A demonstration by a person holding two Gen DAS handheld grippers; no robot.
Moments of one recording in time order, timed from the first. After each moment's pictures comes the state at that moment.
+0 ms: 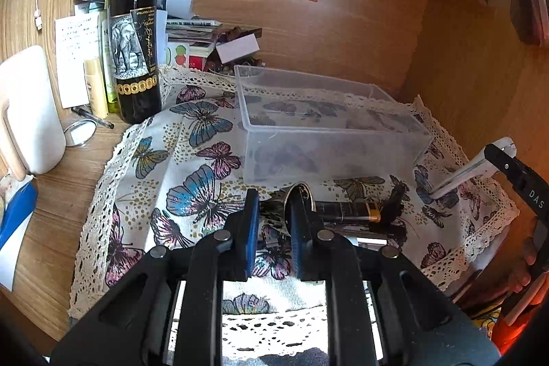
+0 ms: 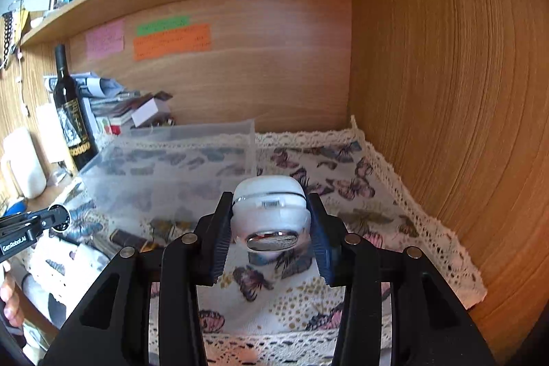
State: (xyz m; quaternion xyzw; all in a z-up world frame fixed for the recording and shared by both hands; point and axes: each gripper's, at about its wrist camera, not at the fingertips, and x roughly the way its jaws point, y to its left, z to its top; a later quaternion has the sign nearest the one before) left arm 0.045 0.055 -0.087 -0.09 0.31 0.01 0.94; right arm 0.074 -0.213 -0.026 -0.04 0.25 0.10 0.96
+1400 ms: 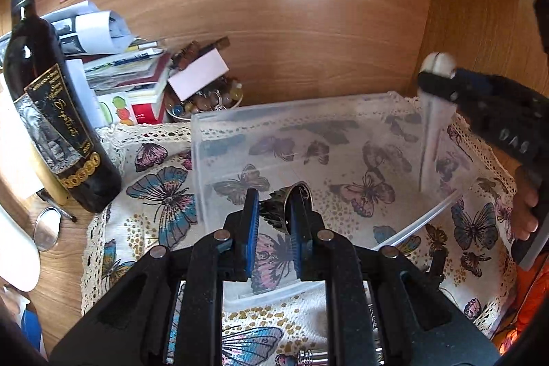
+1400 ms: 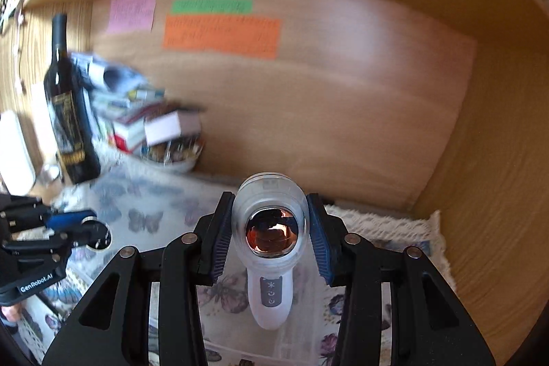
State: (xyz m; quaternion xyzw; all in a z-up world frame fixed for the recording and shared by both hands) left arm 0.182 0.052 -0.083 -0.01 0.35 -0.02 0.94; right arm 0.207 -0.109 -0.017 -0.15 0.27 0.21 0.93
